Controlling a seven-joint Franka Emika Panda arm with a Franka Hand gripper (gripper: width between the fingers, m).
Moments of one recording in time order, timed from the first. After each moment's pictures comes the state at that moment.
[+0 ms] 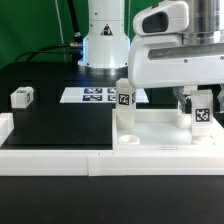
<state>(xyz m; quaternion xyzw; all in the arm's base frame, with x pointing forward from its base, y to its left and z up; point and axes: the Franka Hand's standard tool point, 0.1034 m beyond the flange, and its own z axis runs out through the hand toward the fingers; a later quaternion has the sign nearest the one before) 0.628 0.107 0.077 -0.99 0.13 0.02 0.06</state>
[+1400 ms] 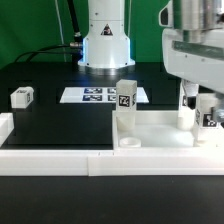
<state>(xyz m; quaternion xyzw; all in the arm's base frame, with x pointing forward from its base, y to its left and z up) 0.632 0.122 0.079 -0.85 0.52 -0.02 0.05</state>
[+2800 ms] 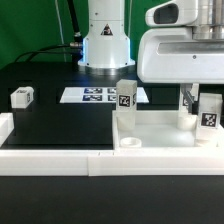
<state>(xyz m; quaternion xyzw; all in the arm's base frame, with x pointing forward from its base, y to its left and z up) 0.640 0.113 0.078 -0.97 0.22 -0.06 0.03</state>
